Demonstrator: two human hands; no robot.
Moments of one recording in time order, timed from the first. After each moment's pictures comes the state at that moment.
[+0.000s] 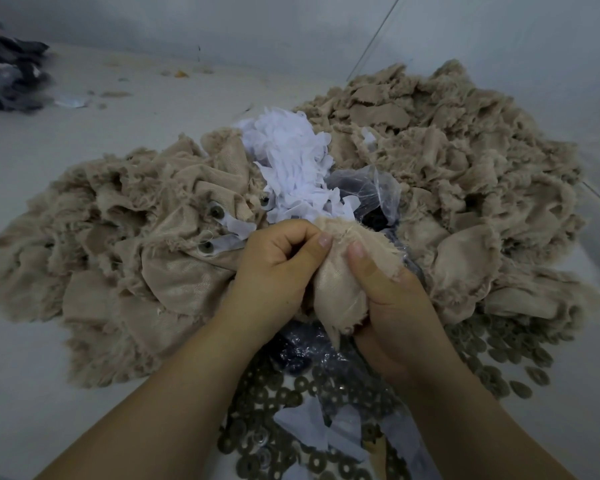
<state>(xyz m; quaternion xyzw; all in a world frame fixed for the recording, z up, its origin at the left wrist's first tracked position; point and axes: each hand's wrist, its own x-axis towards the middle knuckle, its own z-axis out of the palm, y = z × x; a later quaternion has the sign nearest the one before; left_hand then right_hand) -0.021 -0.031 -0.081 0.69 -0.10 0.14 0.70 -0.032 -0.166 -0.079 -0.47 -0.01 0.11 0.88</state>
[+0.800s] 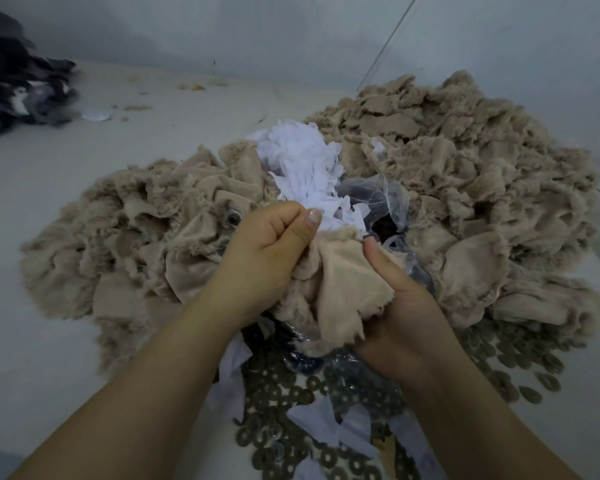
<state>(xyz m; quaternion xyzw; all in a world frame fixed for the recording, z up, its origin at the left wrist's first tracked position) -0.025 -0.006 -0.047 0.77 -0.14 0.17 0.60 -0.034 -0.161 -0.064 -0.35 0.01 0.28 0.89</state>
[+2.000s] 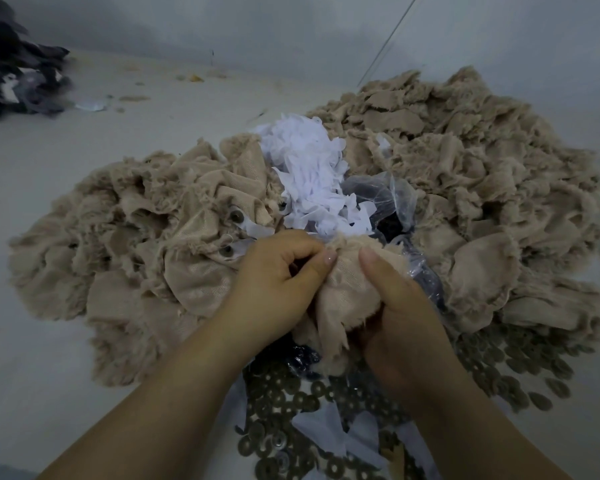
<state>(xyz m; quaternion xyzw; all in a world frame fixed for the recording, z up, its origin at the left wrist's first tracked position) -0.028 -0.007 -0.075 0.80 -0.15 0.18 0.55 -0.039 -0.153 -0.077 -0.44 0.00 0.14 0.89</state>
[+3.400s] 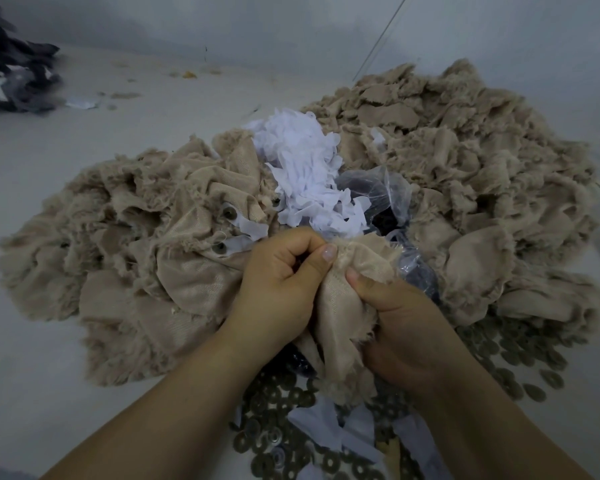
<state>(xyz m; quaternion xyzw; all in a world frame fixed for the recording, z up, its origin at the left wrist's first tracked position) -0.033 -0.027 -0.082 0.71 -0.13 0.18 0.67 -0.037 -0.163 -0.073 -0.41 0.03 0.26 0.88</state>
